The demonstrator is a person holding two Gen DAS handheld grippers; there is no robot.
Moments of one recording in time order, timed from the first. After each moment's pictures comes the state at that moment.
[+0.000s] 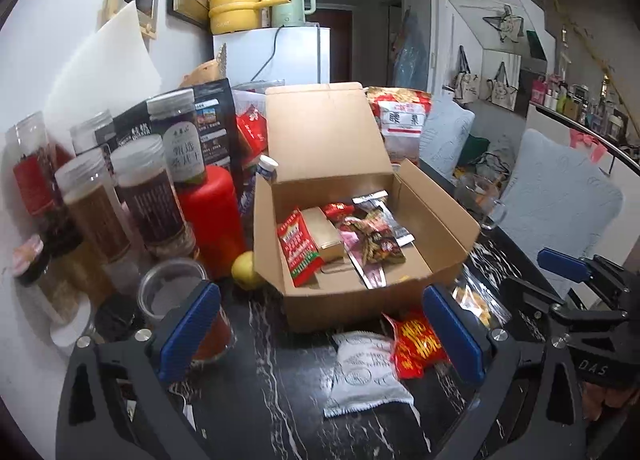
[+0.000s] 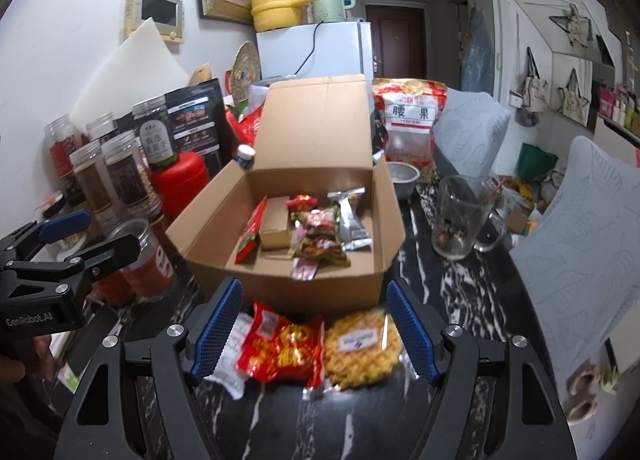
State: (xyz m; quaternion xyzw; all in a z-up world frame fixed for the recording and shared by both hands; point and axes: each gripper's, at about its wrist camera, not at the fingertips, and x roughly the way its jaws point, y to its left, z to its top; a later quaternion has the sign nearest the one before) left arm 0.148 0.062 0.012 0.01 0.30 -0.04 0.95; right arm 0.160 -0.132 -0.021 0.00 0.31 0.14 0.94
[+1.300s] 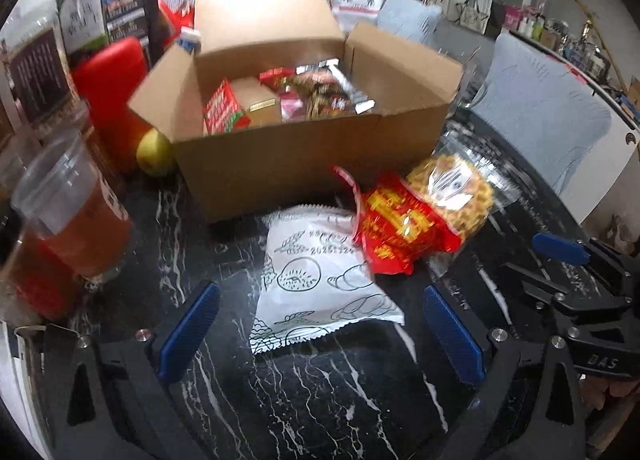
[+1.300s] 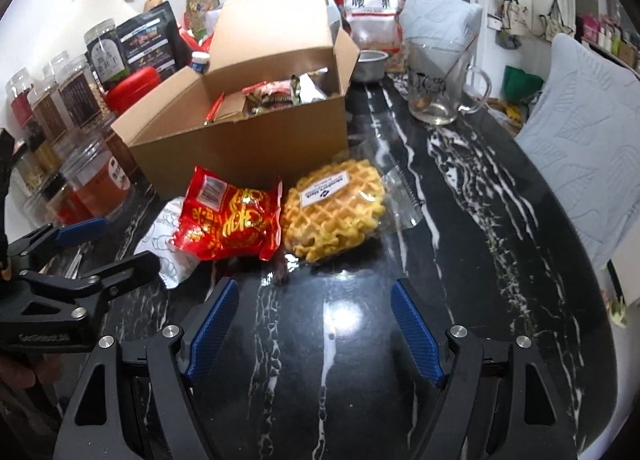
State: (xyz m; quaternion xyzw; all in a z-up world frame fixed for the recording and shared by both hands) left arm 0.167 0.024 -0.110 0.03 0.44 -0.11 0.89; right arm 0.147 -0.161 -0.128 0.03 0.42 0.10 0.90
